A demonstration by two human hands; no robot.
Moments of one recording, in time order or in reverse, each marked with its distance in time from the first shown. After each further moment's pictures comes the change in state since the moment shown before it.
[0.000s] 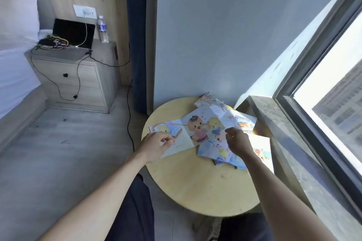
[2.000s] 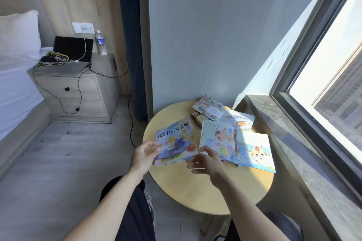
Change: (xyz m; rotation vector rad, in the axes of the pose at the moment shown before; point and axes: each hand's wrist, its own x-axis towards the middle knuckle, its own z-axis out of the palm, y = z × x) left_hand -0.032 -0.024 0.019 -0.615 0.313 -0.372; right_hand -0.089 -0.036 0.066 0.981 -0.353 0.212
